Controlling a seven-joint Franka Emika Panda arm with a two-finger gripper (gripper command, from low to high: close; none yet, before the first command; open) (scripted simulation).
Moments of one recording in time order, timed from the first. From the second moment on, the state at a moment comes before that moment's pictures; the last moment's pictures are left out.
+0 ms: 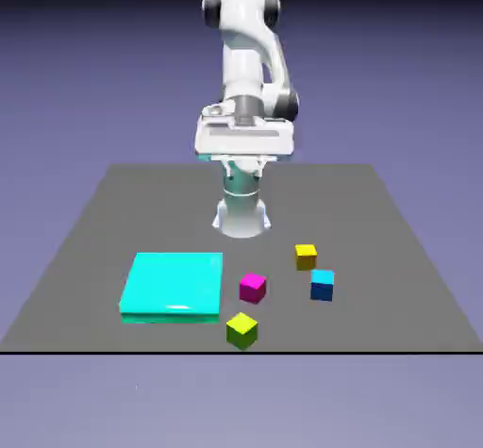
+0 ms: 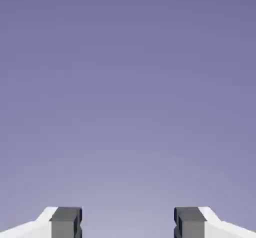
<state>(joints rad) 0.01 -0.55 0.01 -2.81 0.05 3.02 0.75</state>
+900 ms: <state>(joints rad) -0.02 -0.08 0.22 -2.77 1.23 2.64 1.02</state>
